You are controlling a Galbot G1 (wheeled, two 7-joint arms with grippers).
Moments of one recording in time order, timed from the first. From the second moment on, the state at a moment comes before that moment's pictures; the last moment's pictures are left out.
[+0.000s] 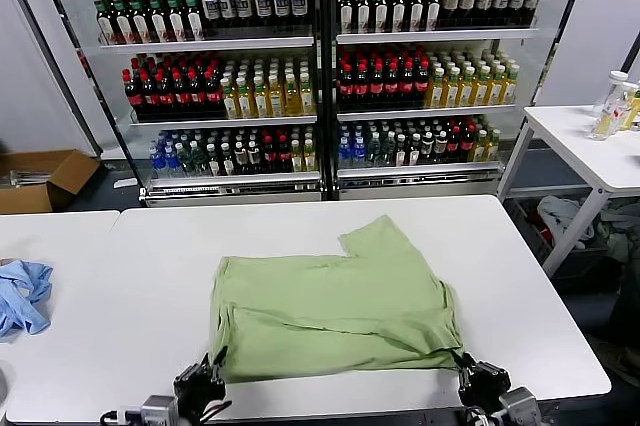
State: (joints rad) left arm 1.72 -1.26 -0.47 -2.19 -0.28 0.45 -0.17; right arm -1.79 0.86 0.55 2.29 0.38 -0.47 0.20
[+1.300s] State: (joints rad) left arm 1.13 -1.12 -0.32 -1.80 -0.47 0.52 -0.28; right arm -0.72 1.05 0.05 1.62 0.65 -0.56 0.32
